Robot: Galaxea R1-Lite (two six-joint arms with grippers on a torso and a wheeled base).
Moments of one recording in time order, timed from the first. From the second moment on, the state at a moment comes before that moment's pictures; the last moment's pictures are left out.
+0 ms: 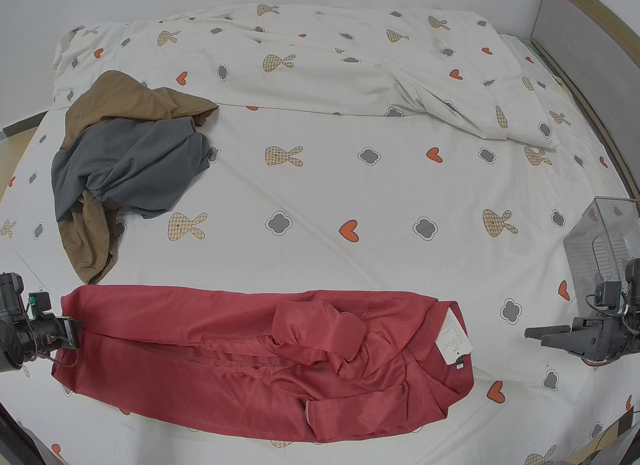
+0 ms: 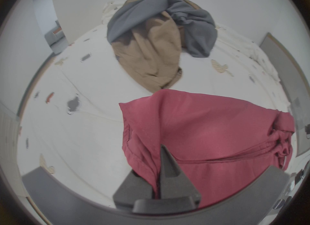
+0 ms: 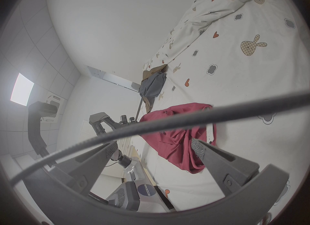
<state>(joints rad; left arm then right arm) 0.57 1.85 -0.36 -0.78 -0.39 0.21 -0.24 1.48 -0.31 -0.36 1.35 0.01</state>
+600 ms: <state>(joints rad) 0.06 1.50 -0.64 -0.05 -0.35 -0.03 -0.24 1.48 -0.31 -0.36 1.35 0.01</state>
